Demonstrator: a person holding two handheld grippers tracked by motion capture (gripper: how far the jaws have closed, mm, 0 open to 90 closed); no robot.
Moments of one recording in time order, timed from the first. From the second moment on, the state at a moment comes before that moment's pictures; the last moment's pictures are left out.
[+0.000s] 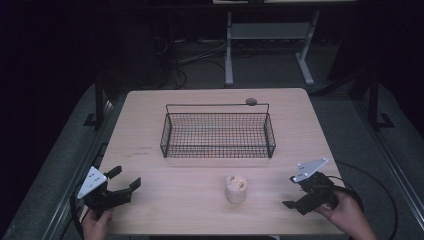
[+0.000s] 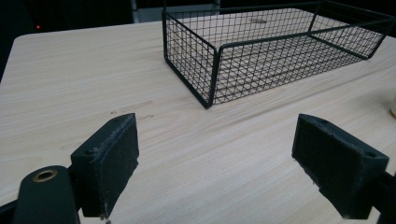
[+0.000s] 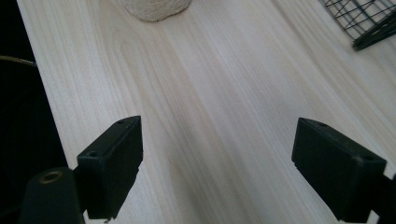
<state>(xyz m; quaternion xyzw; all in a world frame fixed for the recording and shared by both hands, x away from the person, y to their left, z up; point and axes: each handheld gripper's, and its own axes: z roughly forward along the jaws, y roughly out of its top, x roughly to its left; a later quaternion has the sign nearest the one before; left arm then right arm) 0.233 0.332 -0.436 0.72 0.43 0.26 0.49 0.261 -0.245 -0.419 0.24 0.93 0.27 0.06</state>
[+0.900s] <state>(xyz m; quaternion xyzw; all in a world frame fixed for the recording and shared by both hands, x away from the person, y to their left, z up) 0.233 0.334 -0.435 0.71 0.43 0.26 0.49 0.262 -0.206 -0.426 0.20 0.95 0.25 0.04</state>
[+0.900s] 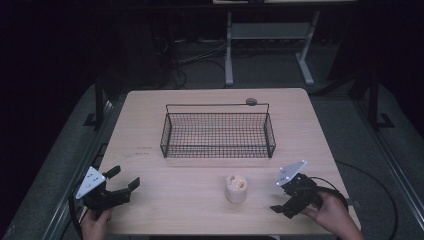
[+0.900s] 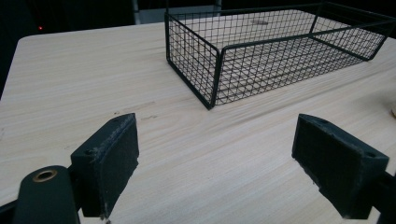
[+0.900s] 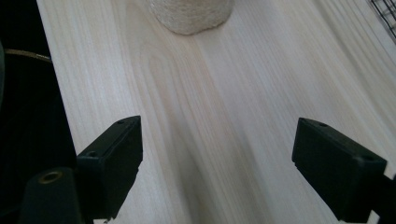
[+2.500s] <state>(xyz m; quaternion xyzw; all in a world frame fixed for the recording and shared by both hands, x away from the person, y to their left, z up) 0.234 0.341 -0.434 0.71 0.43 0.26 0.50 0.306 -0.104 -0.387 0.11 0.97 0.22 0.00</state>
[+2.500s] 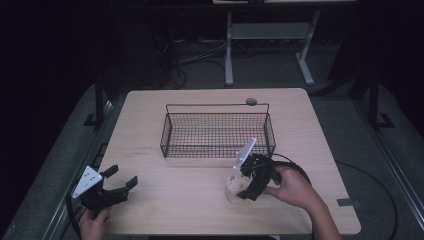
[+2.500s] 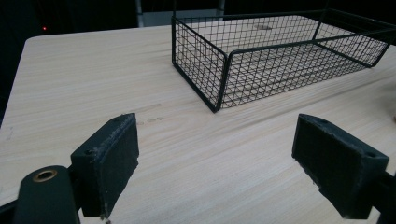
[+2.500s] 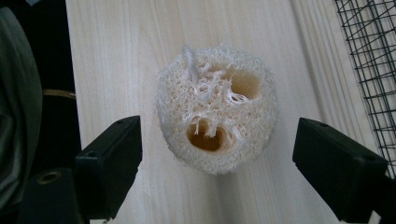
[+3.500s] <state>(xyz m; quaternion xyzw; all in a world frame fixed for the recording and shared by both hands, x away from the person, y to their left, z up) 0.233 0.343 -0.433 0.70 0.44 0.26 0.50 0.315 -0.081 -0.388 0.08 0.98 0.19 -0.02</state>
